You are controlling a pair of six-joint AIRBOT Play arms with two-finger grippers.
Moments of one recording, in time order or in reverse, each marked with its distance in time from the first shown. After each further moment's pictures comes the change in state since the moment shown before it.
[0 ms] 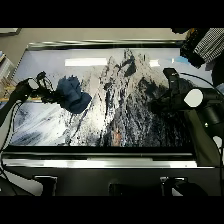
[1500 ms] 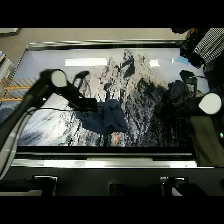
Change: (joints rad) left arm -0.493 0.267 0.081 -0.042 -0.467 -0.111; right arm -0.044 0.102 0.001 -0.046 0.168 0.239
